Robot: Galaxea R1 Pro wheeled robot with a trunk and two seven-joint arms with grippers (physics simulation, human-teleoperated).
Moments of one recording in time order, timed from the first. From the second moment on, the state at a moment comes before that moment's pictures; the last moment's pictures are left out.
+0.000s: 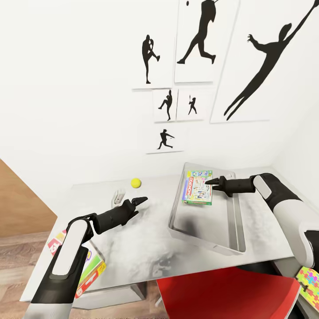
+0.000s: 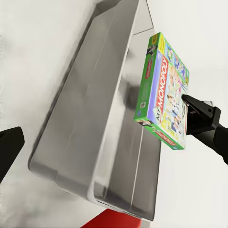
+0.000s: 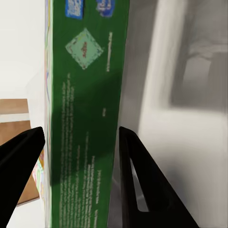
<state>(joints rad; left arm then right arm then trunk) -0.48 -0.05 -0.01 -1.51 1.24 0.92 0.24 -1.21 -0.30 0.04 -0.39 -0.45 1.05 0.68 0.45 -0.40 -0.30</state>
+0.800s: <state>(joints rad) -0.48 -0.05 -0.01 -1.51 1.25 0.92 0.24 -1.28 -0.31 0.03 -0.37 -0.45 1.05 0.68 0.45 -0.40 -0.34</state>
